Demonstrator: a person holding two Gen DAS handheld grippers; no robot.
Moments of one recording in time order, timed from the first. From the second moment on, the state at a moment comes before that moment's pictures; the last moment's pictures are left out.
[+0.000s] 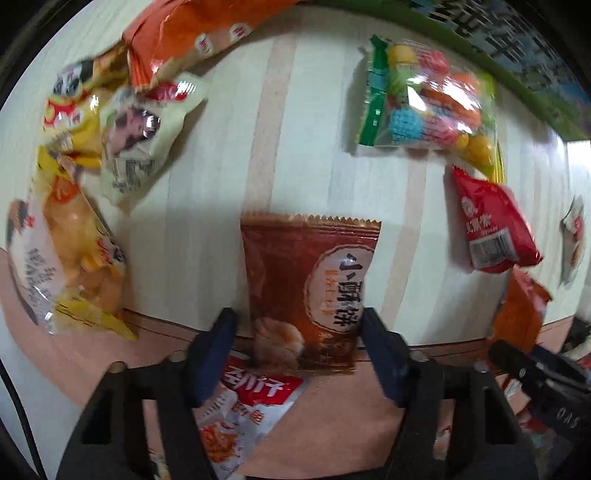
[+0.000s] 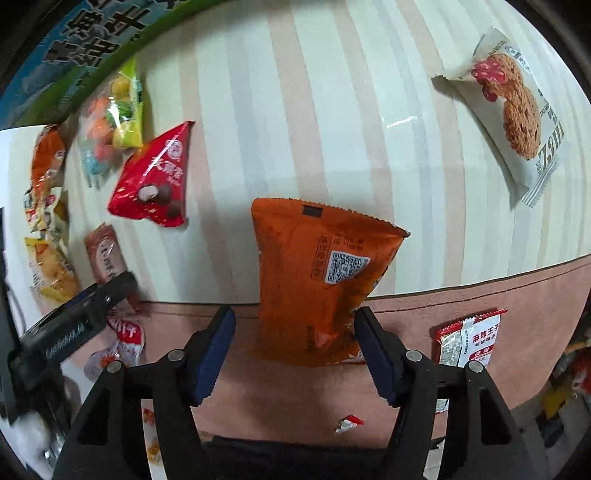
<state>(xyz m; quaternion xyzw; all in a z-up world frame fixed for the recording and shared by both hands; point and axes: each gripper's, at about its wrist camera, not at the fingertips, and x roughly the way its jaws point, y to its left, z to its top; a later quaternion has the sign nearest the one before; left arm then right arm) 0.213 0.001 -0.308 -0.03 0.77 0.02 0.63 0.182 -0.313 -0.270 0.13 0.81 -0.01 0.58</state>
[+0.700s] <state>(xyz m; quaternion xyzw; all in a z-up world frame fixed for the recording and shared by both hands) 0.164 0.002 -0.199 -0.07 0.71 -0.03 0.70 0.146 -0.327 -0.198 0.13 0.75 0.03 0.64</state>
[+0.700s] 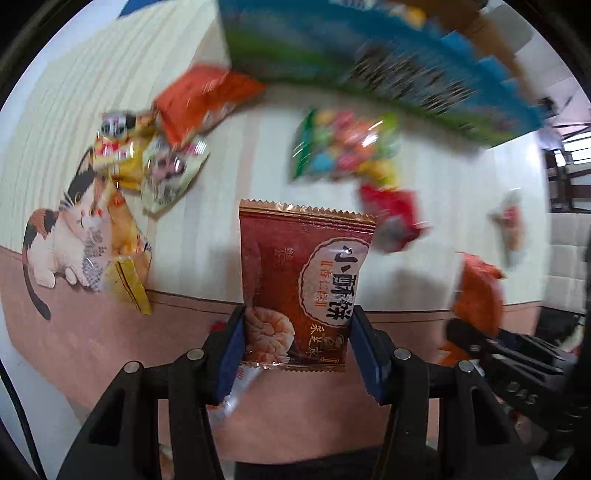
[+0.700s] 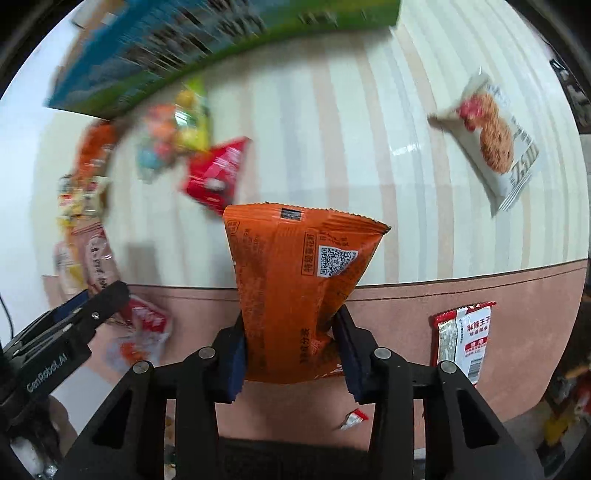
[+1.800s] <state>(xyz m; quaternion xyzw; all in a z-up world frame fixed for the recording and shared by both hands) 0.502 -0.012 -0.182 -0.01 0.69 -0.03 0.72 0.500 -0.375 -0.144 0.09 0.67 -0.04 0.73</state>
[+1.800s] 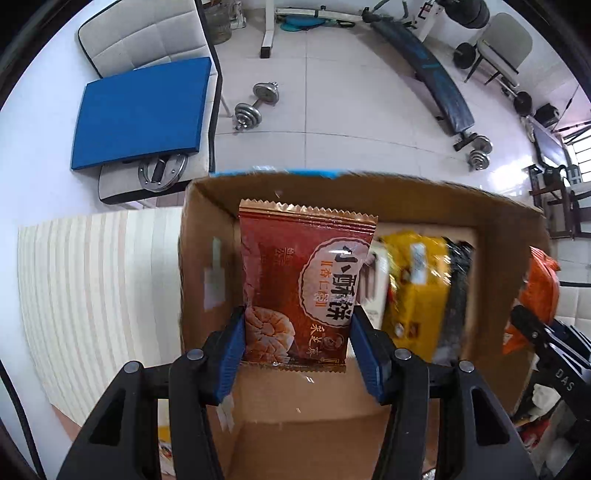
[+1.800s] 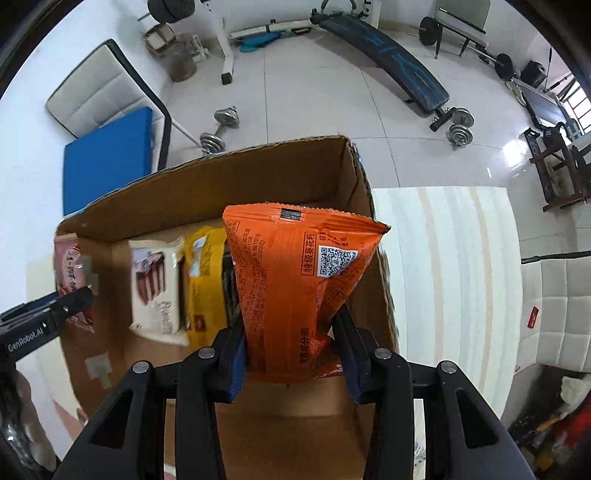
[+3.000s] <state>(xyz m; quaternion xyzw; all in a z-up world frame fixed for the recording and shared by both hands) 0.379 0.031 -0.064 -0.01 0.58 -0.03 0.82 0.397 -0.289 -0.086 0.10 0.64 0.08 0.76</state>
